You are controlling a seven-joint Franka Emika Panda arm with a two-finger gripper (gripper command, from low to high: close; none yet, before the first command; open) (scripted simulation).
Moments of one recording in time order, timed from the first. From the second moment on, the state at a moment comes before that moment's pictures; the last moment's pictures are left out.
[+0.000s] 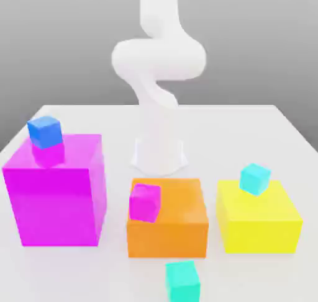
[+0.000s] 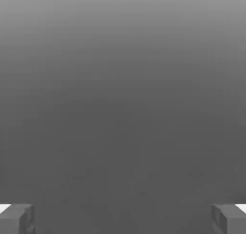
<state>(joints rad) 0.01 -0.71 0.00 -2.32 0.00 2.34 0.79</state>
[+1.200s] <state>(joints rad) 0.07 0.41 0.02 -2.45 -0.03 2.86 0.74</state>
